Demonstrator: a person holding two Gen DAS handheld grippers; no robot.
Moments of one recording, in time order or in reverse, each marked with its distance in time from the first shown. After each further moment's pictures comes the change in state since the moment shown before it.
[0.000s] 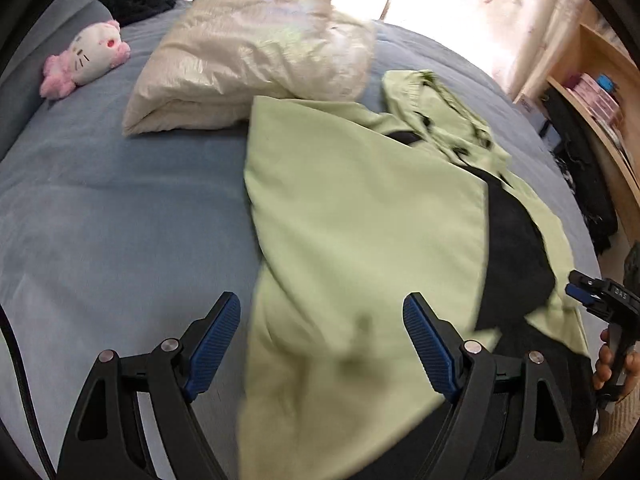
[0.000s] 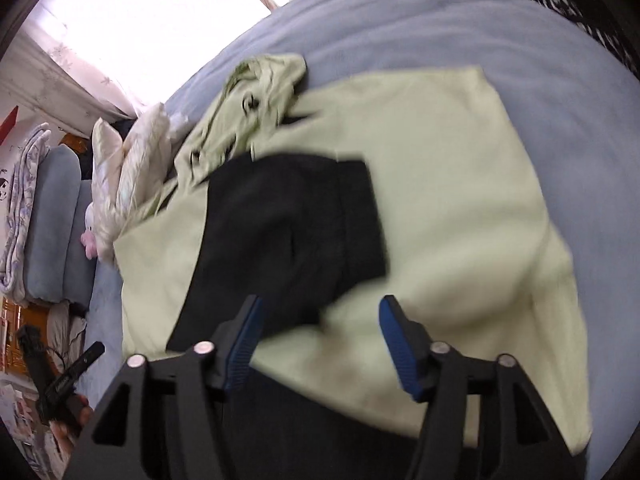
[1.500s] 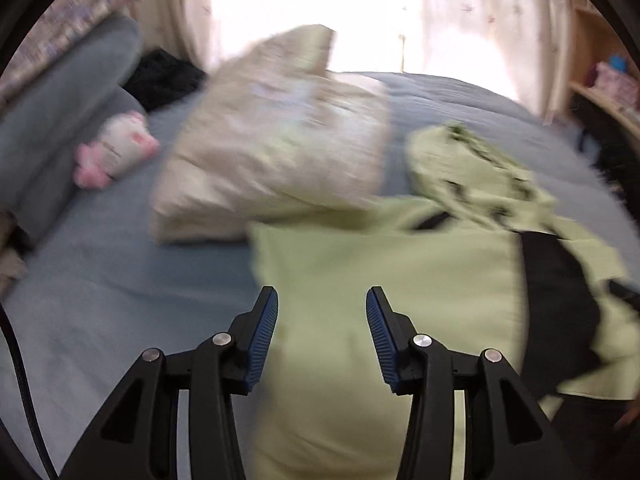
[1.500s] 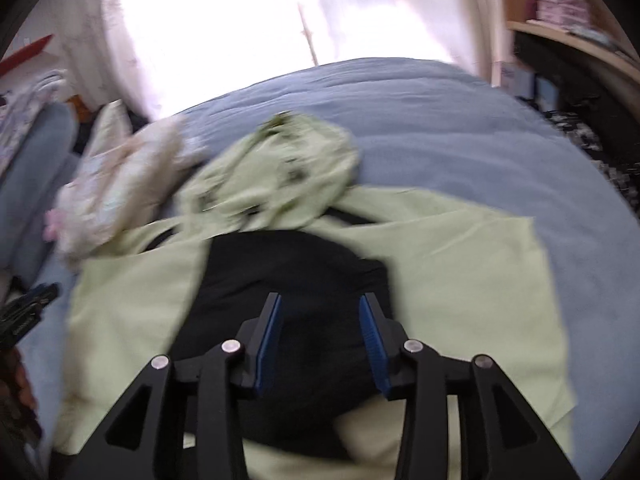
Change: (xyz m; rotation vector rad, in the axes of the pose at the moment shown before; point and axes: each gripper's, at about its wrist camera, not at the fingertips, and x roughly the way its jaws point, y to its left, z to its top) left arm 0.013 -0.065 0.041 0.095 -0.238 0.208; right arm 0.030 0.094 0.011 -0.276 -0.244 -0.152
